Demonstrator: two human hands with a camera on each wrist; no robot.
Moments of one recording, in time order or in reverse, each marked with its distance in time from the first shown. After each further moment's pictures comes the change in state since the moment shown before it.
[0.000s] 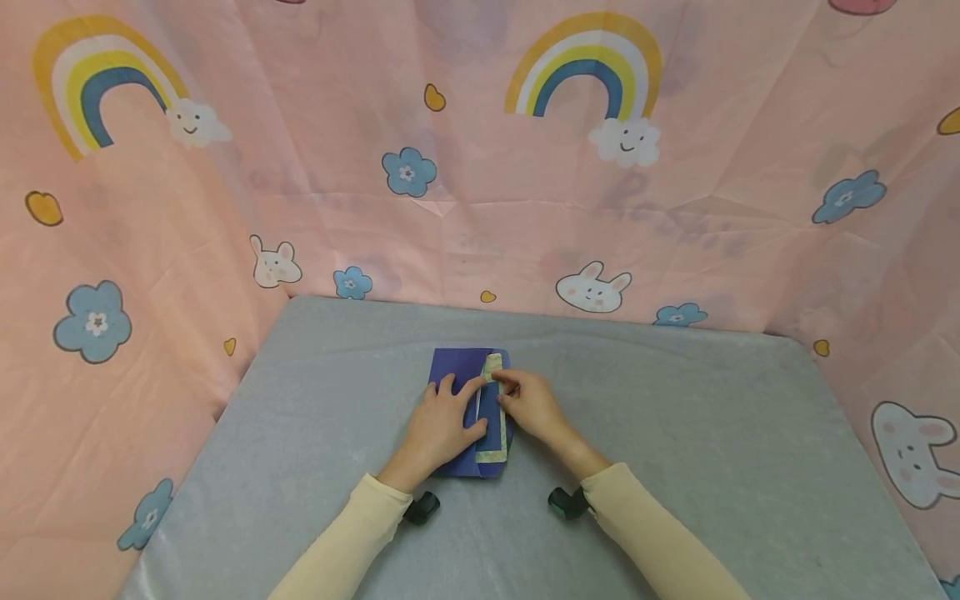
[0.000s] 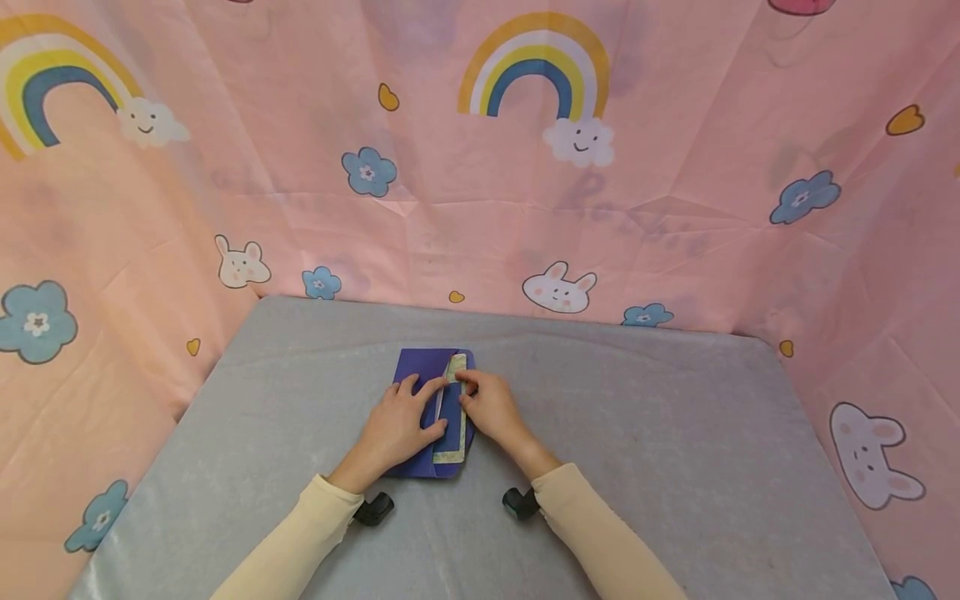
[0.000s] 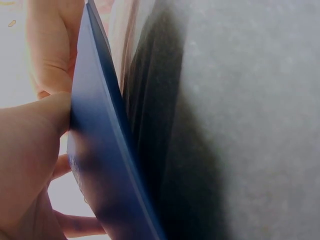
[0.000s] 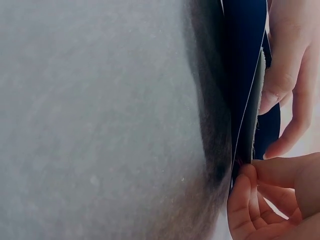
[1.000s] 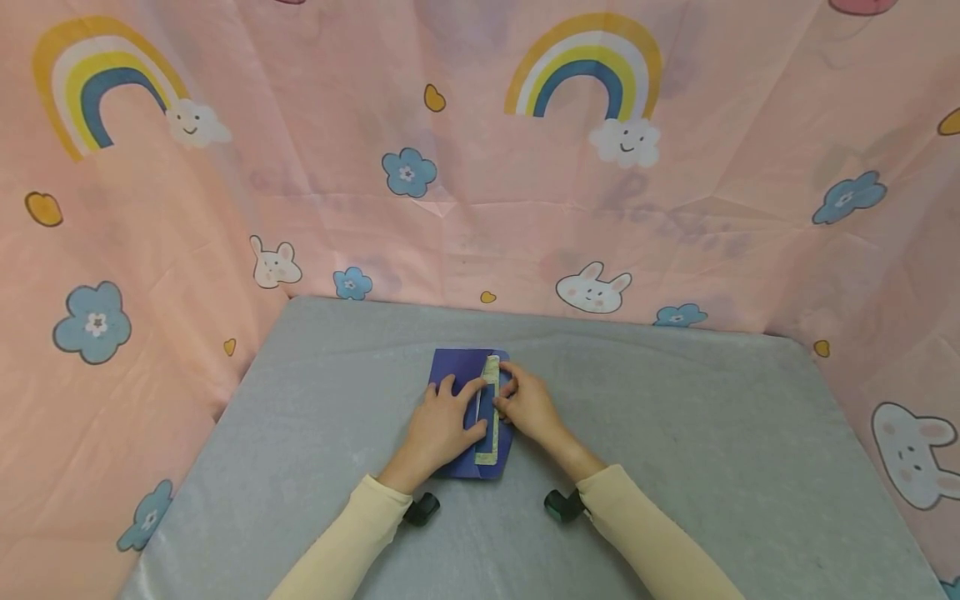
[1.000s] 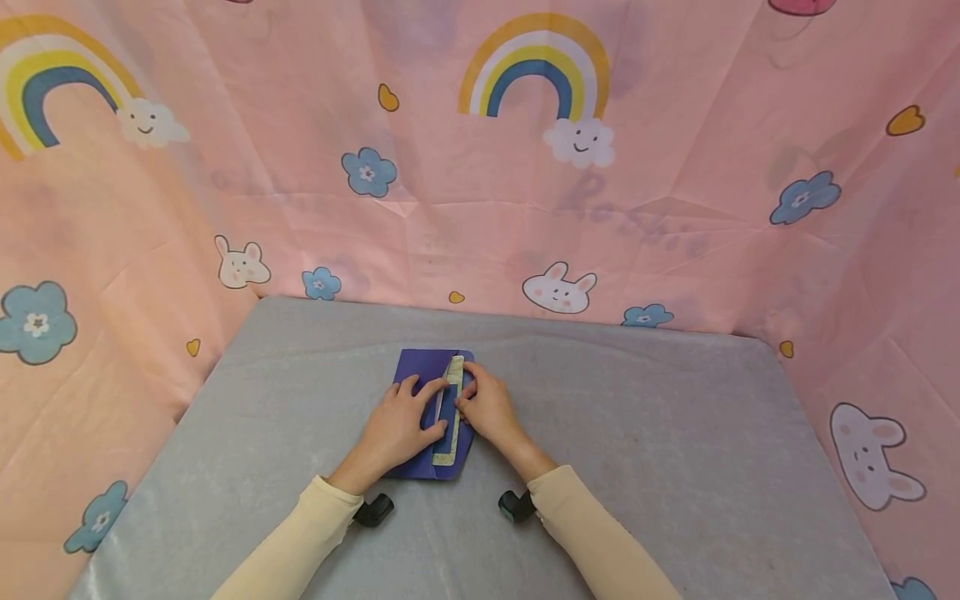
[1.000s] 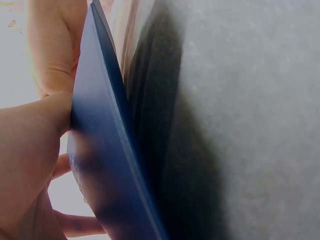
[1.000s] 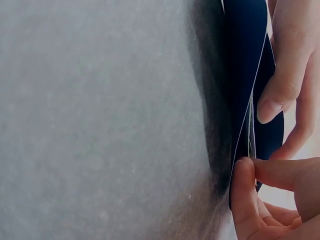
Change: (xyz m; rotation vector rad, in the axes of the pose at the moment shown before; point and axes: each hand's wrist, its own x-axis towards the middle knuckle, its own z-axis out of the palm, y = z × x) left_hand 0.000 0.000 0.001 -0.009 -0.006 -0.010; right_hand 0.000 -0.003 0.006 0.086 0.008 0.114
